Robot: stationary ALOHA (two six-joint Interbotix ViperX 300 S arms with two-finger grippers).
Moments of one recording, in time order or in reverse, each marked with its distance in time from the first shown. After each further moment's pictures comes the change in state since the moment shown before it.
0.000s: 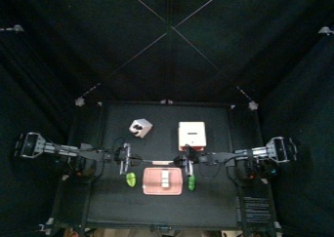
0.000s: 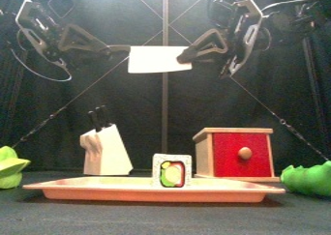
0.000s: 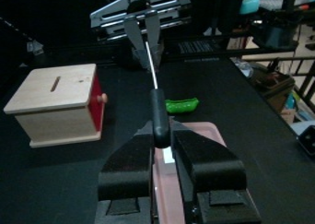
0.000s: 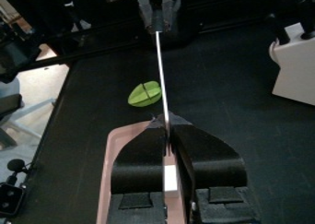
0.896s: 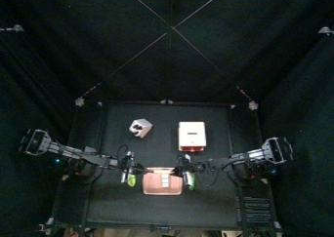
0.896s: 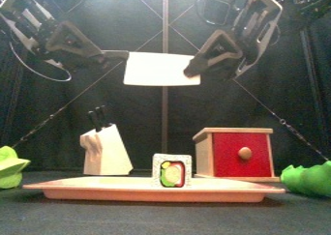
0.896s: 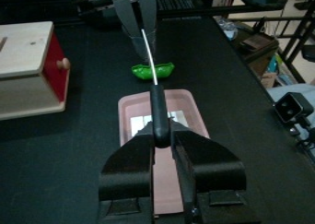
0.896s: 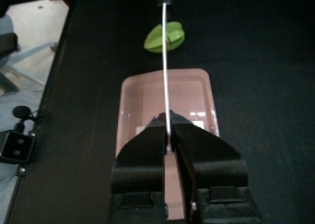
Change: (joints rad) left arm -0.160 0.086 -0.063 -0.272 0.160 0.192; right arm 0.126 0.075 -0.066 0.014 0.245 0.008
